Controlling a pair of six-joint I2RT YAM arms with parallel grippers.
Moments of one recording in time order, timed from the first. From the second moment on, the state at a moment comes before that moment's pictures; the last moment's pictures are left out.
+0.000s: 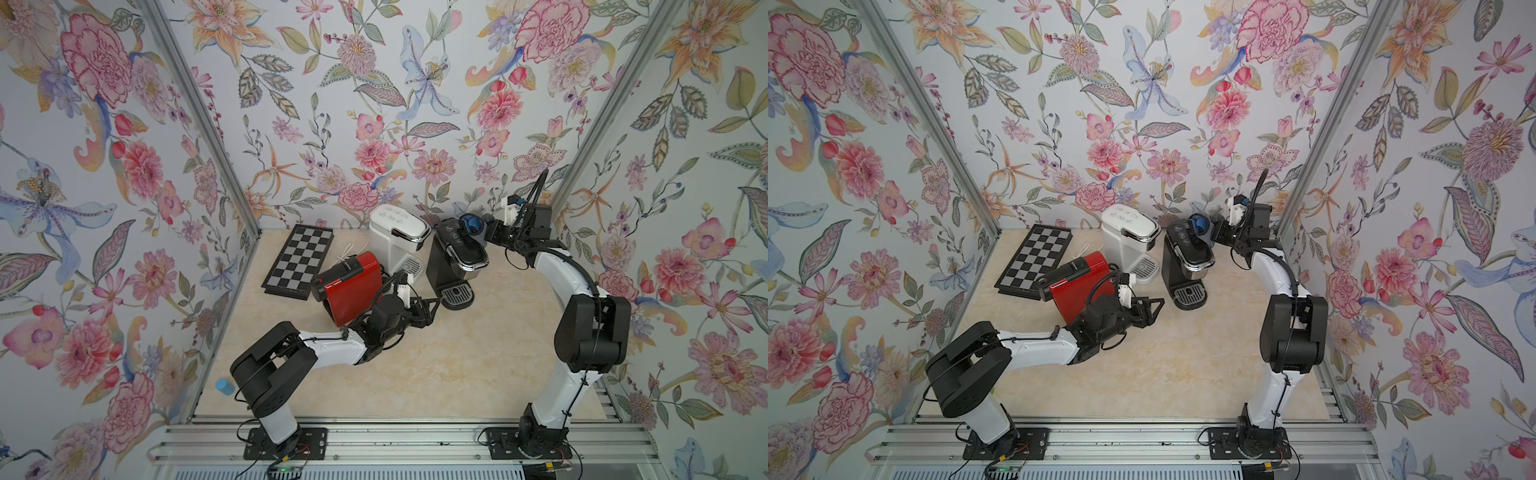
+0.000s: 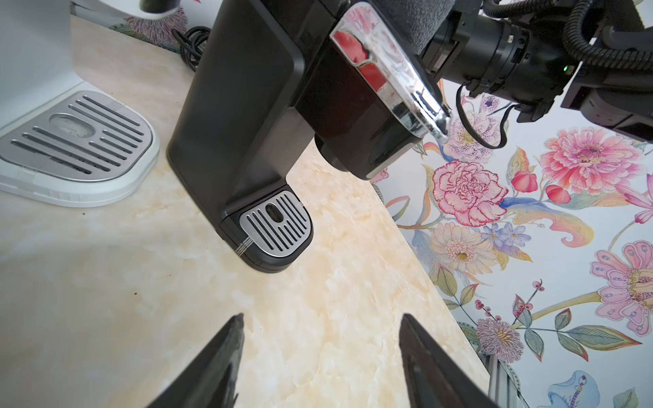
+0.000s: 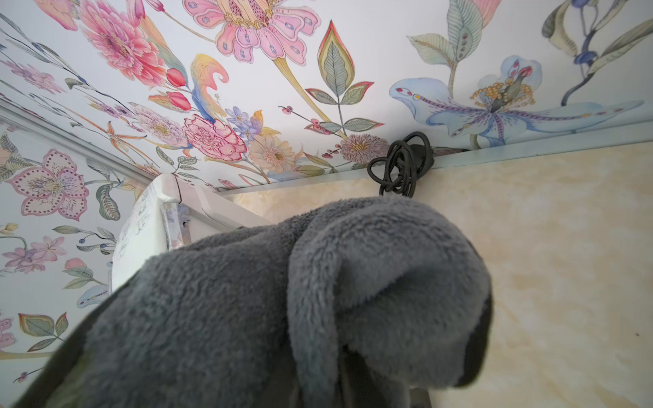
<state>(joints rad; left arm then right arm) -0.87 1.72 0.83 0.65 0.00 -0.69 -0.01 1.88 1.55 -0.18 -0.58 0.36</state>
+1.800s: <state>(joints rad) -0.87 1.83 0.94 0.56 0.05 -0.66 0.02 2.41 1.61 0.31 -1.19 0.67</state>
